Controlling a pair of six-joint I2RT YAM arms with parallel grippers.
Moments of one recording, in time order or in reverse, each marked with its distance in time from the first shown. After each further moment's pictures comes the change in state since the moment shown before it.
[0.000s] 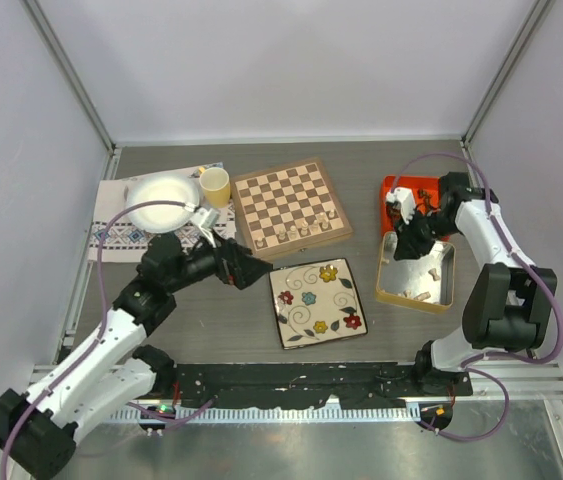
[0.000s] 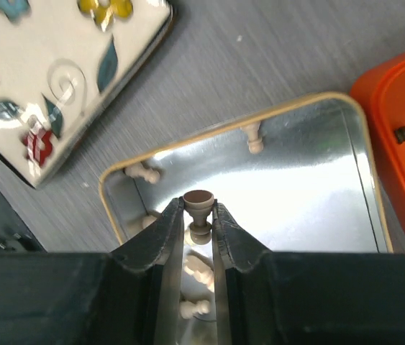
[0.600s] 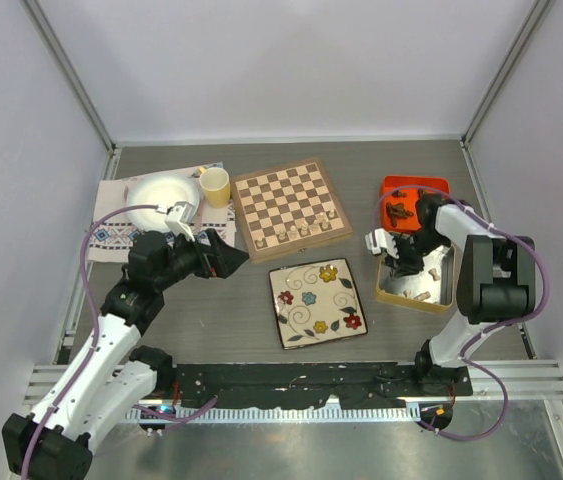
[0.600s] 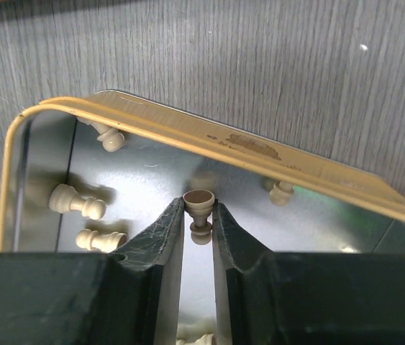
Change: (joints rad) left arm 0.122 -0.026 0.017 -0.198 -0.110 0.012; right arm 0.055 0.183 -0.092 0.045 0.066 -0.693
